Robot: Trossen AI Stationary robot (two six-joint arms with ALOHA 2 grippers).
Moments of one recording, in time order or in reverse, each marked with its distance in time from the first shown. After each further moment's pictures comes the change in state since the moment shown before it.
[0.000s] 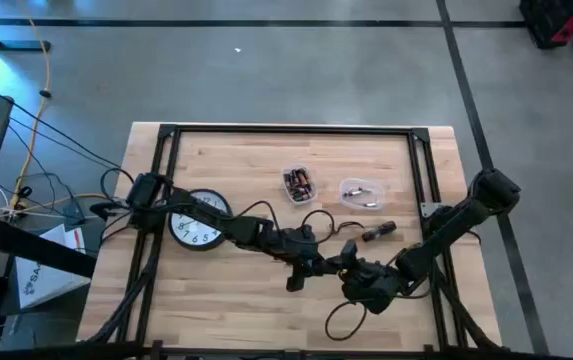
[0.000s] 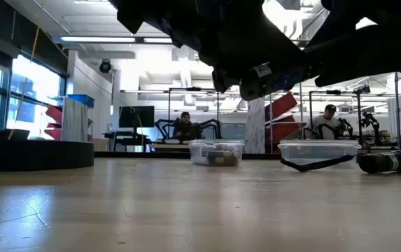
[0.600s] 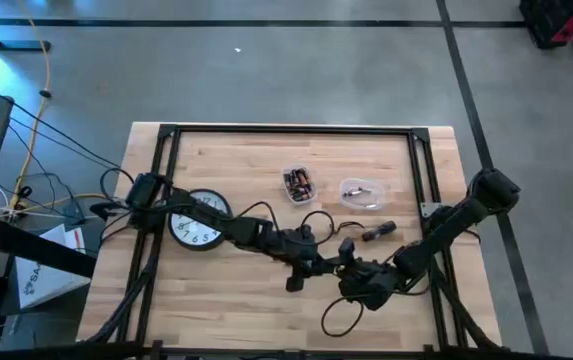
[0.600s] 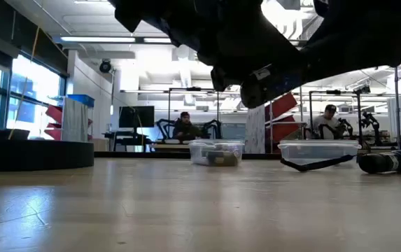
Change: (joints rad) left arm 0.000 0.000 -0.002 -0.004 -0.019 0.026; right arm -0.030 0.000 0.000 0.061 -0.046 0.071
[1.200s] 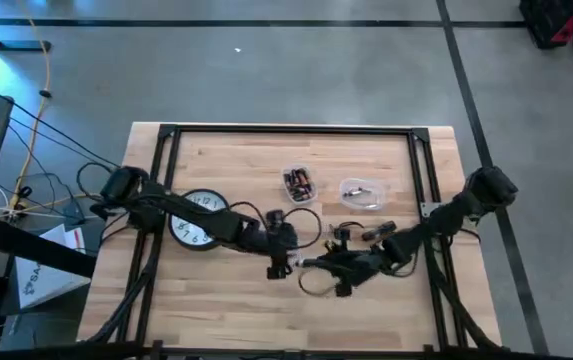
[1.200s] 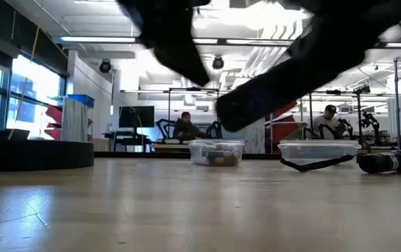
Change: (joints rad) left arm -0.089 -0.208 0.001 -0.638 -0.469 -0.112; right arm -0.221 0.007 -0.003 0.036 -0.335 0.683
